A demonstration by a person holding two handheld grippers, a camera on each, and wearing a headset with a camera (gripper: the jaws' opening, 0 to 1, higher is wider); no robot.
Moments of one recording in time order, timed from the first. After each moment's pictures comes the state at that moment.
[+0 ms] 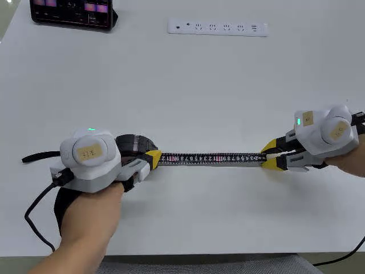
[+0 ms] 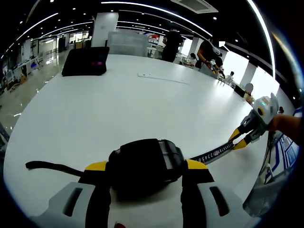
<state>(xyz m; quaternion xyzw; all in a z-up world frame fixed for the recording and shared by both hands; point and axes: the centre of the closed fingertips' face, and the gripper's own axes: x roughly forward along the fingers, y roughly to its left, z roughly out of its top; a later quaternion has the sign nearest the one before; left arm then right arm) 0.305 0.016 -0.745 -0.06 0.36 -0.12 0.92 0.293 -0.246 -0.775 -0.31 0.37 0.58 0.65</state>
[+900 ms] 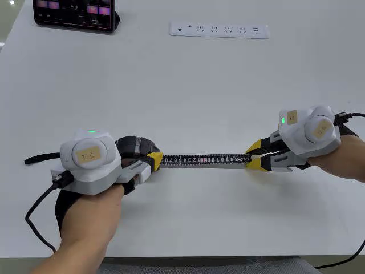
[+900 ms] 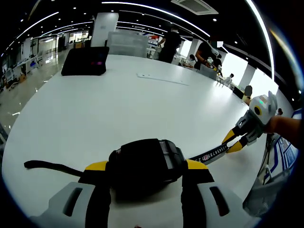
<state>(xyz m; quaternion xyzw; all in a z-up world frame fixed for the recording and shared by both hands) 0.306 0.016 -0.746 -0.07 0.36 -0.13 0.92 0.295 -0.206 -0.772 -0.28 0.36 0.60 0.66</state>
